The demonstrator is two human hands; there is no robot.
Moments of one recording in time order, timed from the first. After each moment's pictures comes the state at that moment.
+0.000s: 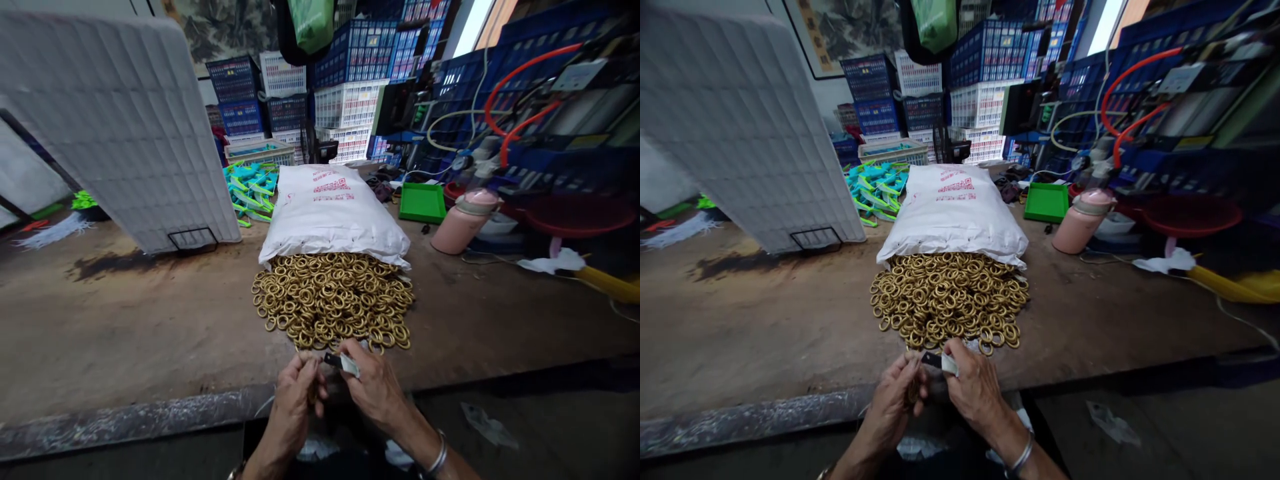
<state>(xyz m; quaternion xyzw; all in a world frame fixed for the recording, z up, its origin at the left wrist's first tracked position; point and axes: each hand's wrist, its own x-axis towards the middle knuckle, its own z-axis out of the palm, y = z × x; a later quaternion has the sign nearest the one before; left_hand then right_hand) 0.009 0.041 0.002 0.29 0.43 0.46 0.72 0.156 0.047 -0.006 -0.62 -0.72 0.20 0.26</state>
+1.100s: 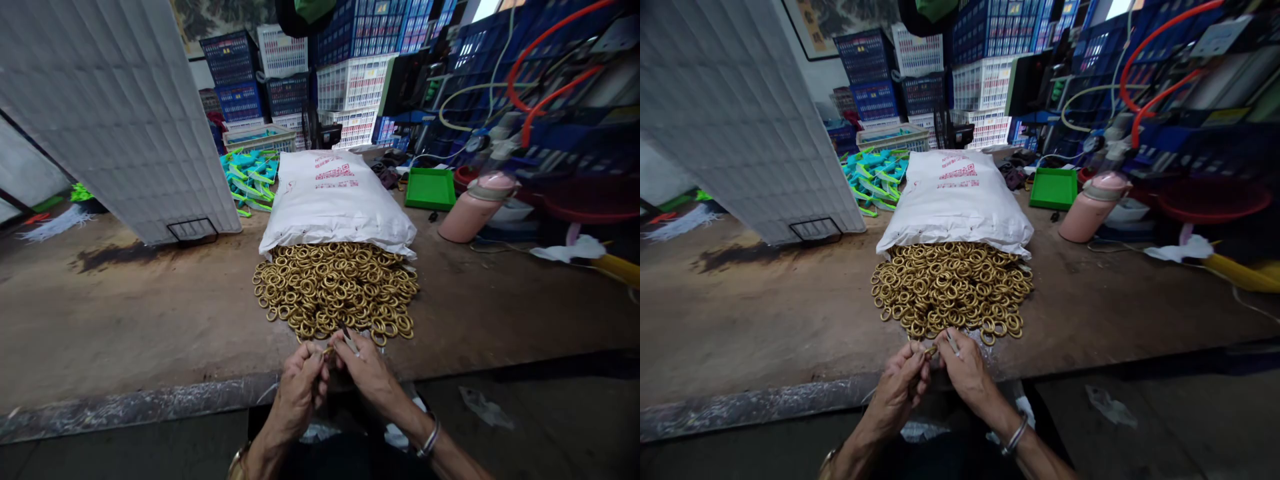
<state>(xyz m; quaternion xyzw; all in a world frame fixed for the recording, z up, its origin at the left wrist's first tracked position) 0.008 0.041 0.005 0.34 0.44 0.39 0.74 0.142 0.056 -0.002 -0.58 -0.57 0.46 0.36</state>
